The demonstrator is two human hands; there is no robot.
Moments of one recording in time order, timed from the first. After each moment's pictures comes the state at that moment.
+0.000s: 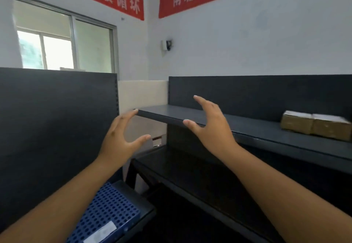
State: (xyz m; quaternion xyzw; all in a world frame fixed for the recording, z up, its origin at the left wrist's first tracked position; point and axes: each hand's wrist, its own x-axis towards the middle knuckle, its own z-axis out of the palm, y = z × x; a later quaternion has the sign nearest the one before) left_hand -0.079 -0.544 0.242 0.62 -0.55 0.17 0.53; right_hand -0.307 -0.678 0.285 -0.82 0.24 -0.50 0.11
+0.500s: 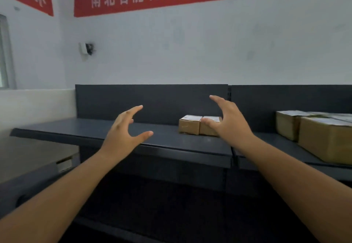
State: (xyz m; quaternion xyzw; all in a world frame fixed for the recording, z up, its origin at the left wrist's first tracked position) left_hand -0.291 -0.731 0.280 0.50 -0.69 0.06 0.52; right_hand -0.601 -0.763 0.321 -0.75 0.46 -0.47 -0.04
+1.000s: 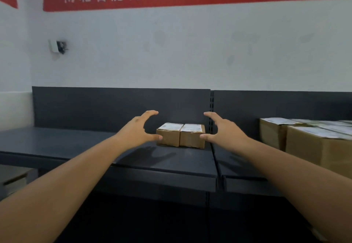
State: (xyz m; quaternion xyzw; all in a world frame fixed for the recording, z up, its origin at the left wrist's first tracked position) left_hand -0.356 -0.863 0.320 0.55 -0.76 -0.05 0.34; right_hand -0.651 -0.844 0.324 -0.75 0.58 -0.33 0.00
